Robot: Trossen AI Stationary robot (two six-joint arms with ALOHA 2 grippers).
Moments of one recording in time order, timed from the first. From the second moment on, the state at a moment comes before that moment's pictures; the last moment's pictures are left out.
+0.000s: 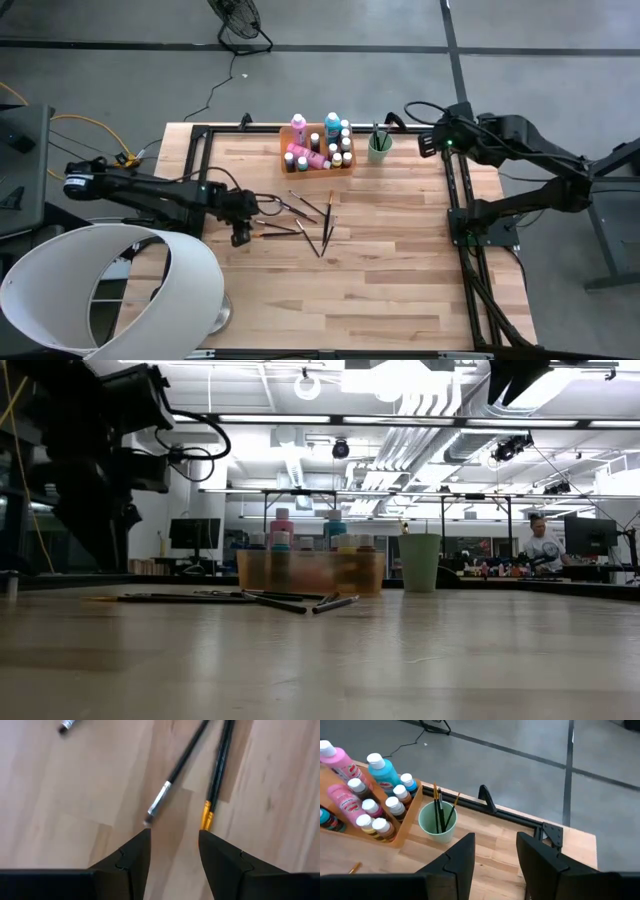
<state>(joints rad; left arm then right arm) 0.02 1.05 0.50 -0.58 -0.01 -0.29 -0.26 1.13 1.50 -1.46 0.73 0.81</state>
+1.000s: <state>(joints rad) 0.02 1.26 0.53 -0.51 -0.09 0.10 -0.26 1.13 1.50 -1.45 0.73 0.73</state>
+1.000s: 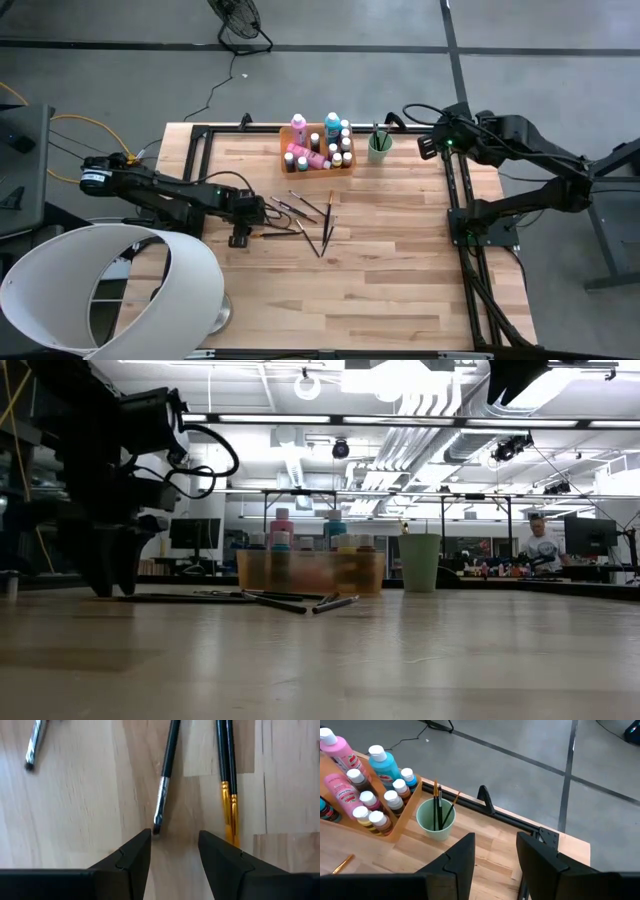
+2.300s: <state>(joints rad) 0.16 1.34 0.53 -0.57 0.08 0.30 -0.26 1.13 1.50 -1.46 0.70 0.73</state>
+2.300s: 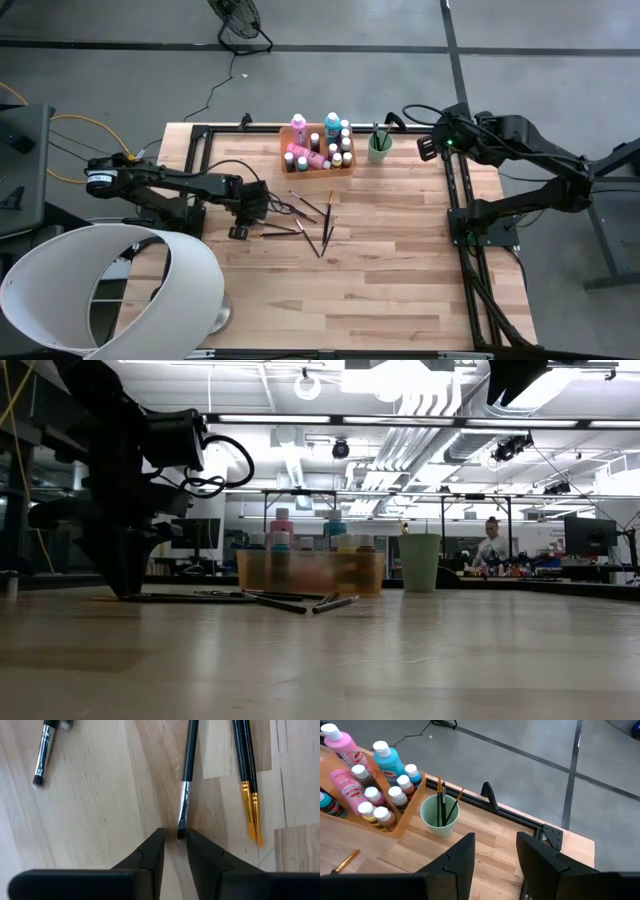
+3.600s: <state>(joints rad) 0.16 1.34 0.93 -0.78 0.08 0.11 -0.23 1.13 1.51 -1.26 0.35 0.39</state>
